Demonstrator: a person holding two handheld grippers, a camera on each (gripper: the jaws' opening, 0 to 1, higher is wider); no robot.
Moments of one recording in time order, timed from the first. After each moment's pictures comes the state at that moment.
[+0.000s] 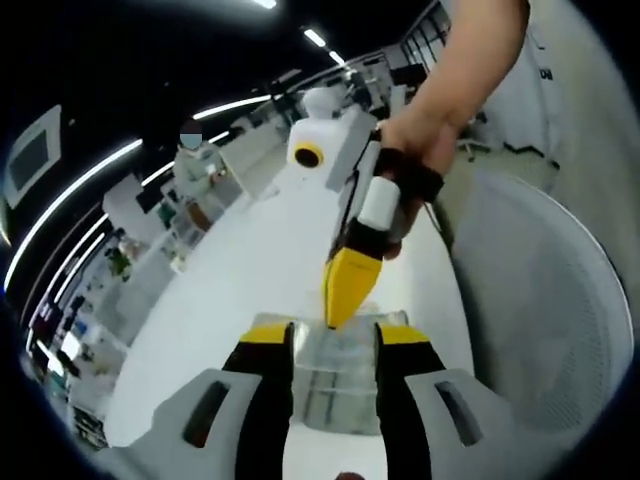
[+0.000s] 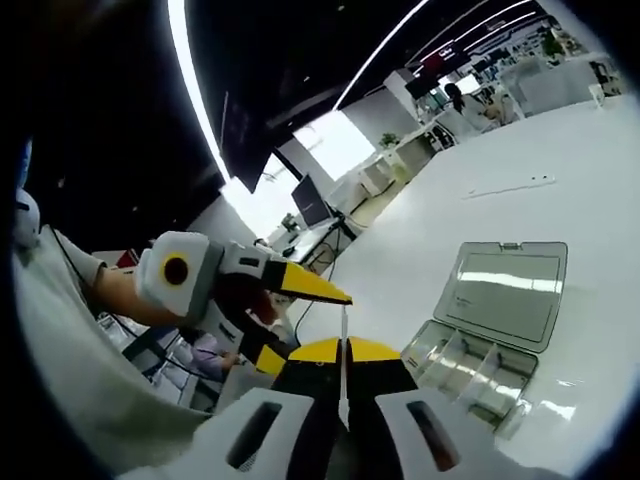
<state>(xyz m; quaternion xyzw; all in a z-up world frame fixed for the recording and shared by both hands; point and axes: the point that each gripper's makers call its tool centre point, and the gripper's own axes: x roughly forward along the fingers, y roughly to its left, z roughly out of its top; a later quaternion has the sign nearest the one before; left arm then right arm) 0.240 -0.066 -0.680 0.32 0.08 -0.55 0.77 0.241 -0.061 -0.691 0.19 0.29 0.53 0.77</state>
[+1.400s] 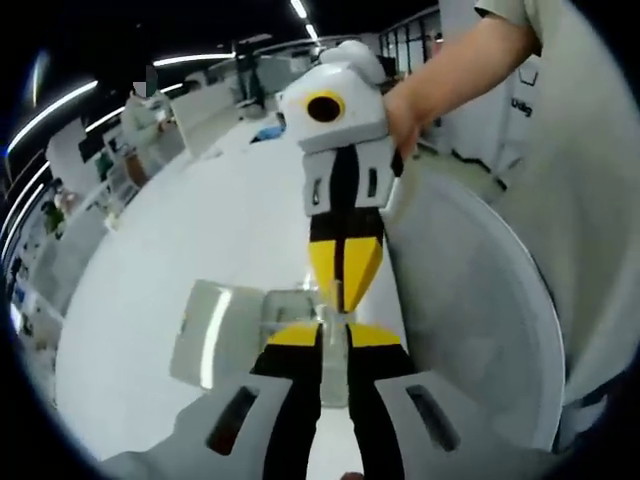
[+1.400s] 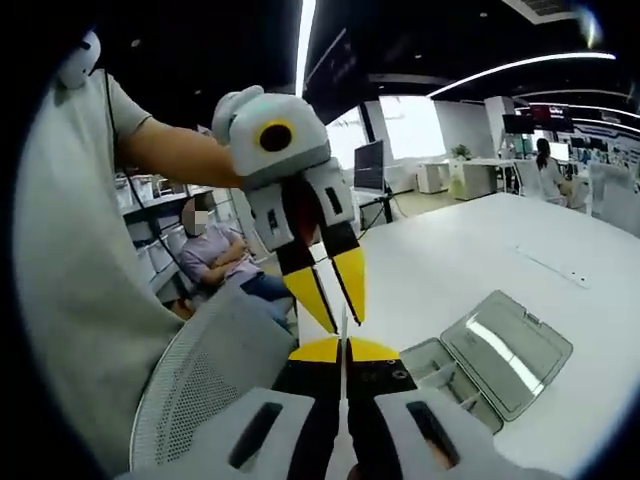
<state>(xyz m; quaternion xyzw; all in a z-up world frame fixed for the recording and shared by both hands) 0.217 -0.054 -0.691 0.29 0.23 -0.65 0.67 0.208 -0.047 -0.695 -0.04 0.20 0.63 0.75</state>
